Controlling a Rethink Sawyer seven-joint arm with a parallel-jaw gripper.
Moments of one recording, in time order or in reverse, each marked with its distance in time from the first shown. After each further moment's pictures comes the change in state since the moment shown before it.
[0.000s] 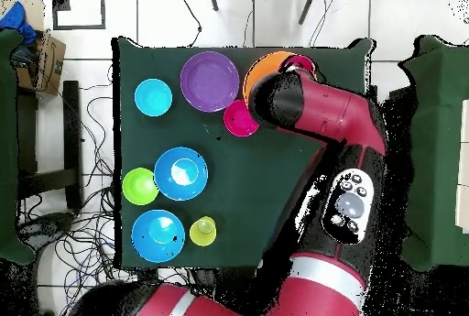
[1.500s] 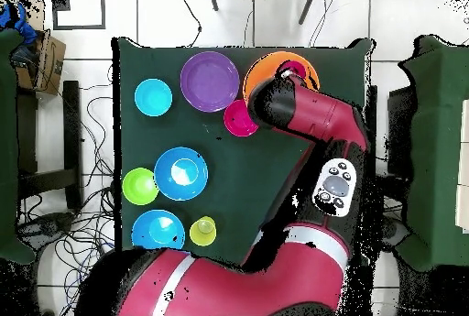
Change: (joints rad) arm 0.007 0.119 -0.020 -0.008 0.096 -0.107 0.017
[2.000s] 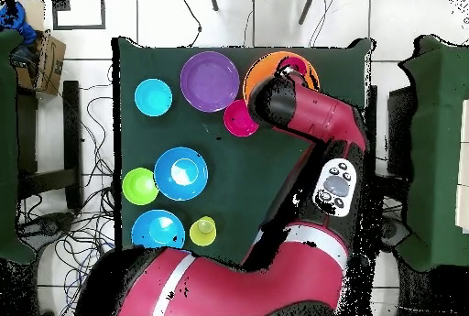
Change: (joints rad) arm 0.000 0.003 0.000 0.004 0.033 -0.035 0.000
